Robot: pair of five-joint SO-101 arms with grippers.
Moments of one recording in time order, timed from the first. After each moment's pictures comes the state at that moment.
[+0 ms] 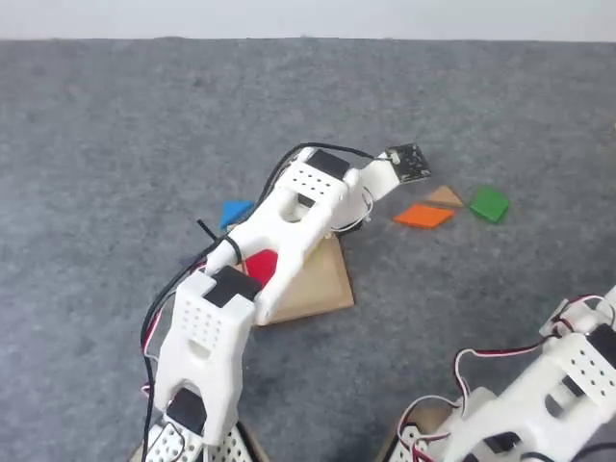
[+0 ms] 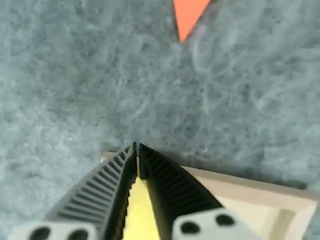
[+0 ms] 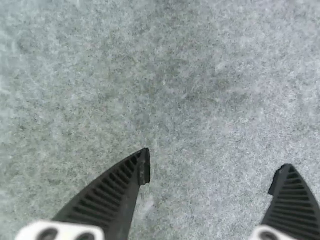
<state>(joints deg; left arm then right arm) 23.5 35.2 -11.9 70.5 -32.3 47.0 -46.2 62.2 55.6 9.0</state>
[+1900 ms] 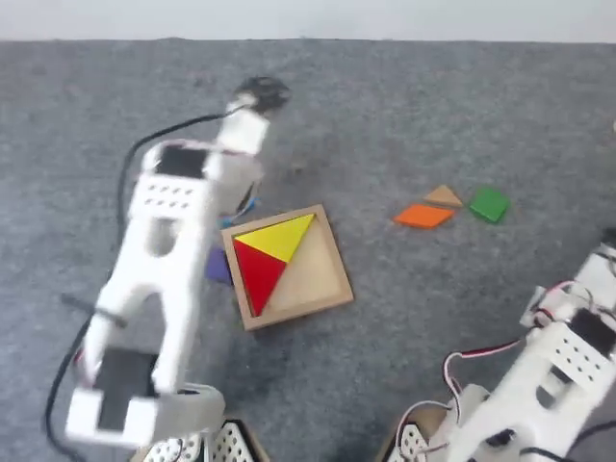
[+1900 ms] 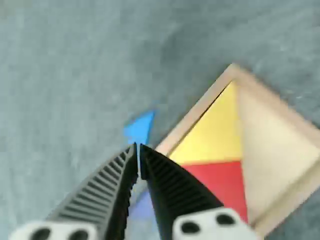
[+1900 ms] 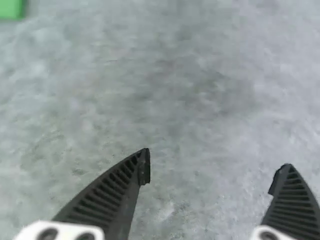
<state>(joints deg) 0.4 -6.5 16.0 70.9 -18.8 38.2 -46.2 62.0 55.9 12.4</state>
